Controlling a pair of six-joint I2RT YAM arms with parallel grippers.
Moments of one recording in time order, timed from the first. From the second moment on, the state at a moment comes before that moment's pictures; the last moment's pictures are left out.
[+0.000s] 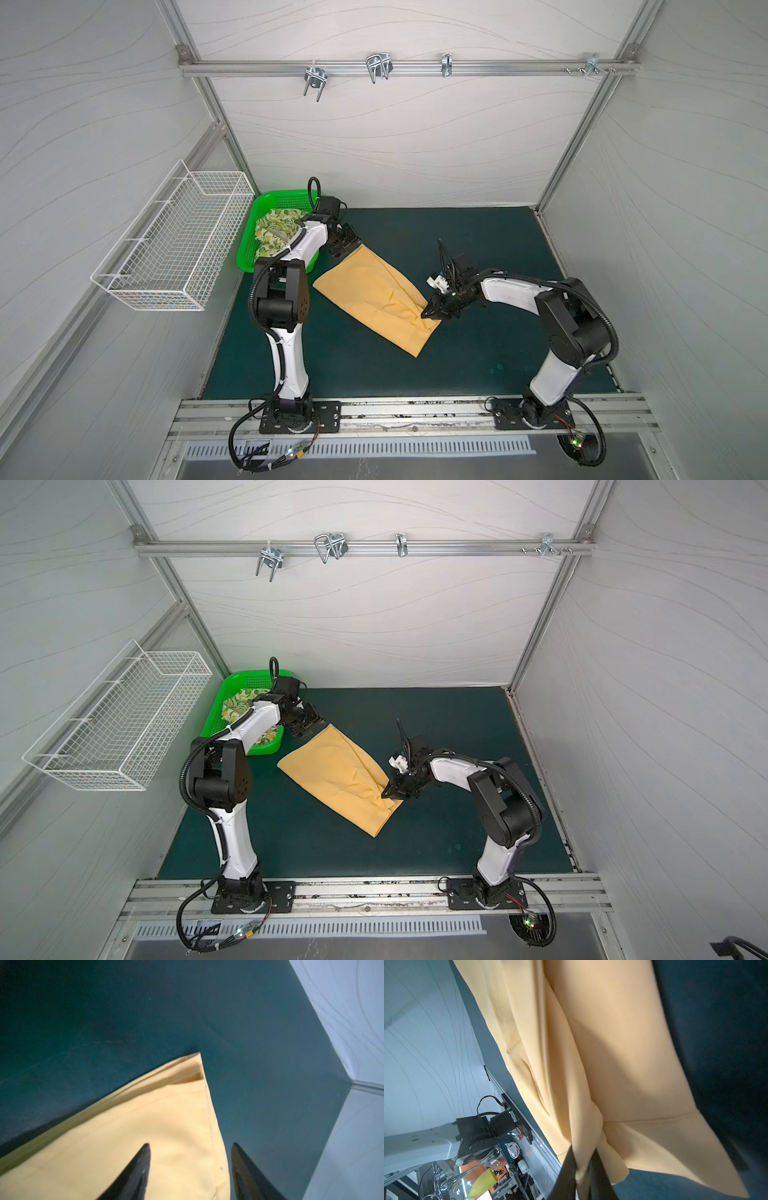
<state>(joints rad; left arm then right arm) -0.10 2.04 1.67 -0.74 0.27 -0.67 0.55 1.74 0.96 -0.44 -0.75 0.50</state>
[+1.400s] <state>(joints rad) -0.09 1.67 1.12 -0.62 0.08 -0.62 0.80 1.45 0.69 -0.33 -0.39 0.67</state>
